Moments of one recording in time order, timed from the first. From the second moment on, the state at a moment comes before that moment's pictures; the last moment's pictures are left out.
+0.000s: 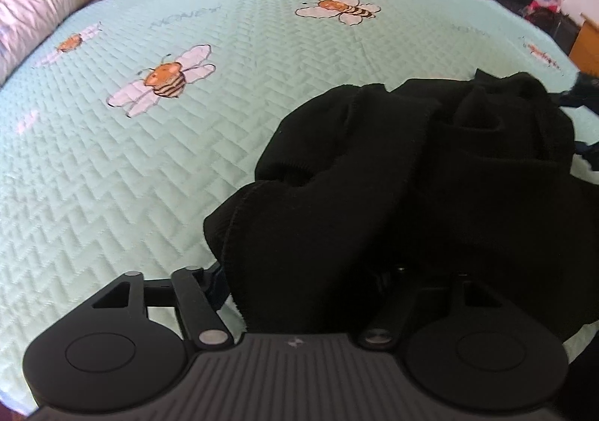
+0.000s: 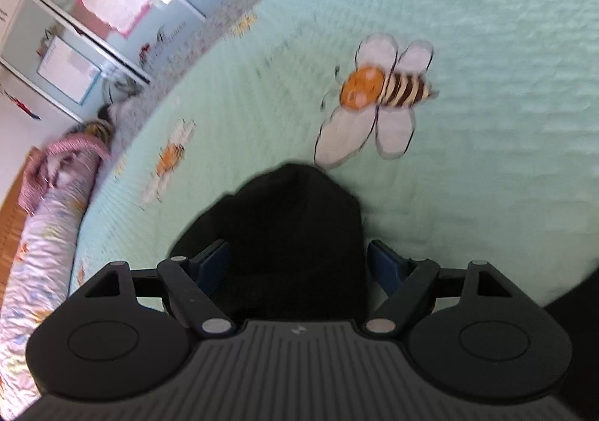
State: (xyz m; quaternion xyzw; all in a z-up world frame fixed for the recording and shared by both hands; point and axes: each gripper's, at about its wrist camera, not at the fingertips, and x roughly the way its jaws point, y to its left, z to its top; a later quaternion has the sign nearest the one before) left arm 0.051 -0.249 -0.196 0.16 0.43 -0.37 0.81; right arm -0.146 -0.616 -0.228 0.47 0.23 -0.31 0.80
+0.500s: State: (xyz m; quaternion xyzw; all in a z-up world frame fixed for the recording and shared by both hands) left arm 0.069 -0.262 -0.106 0.10 0.26 -0.36 0.89; right arm -0.139 -0.600 -0.124 0.38 0.10 -0.29 0.87
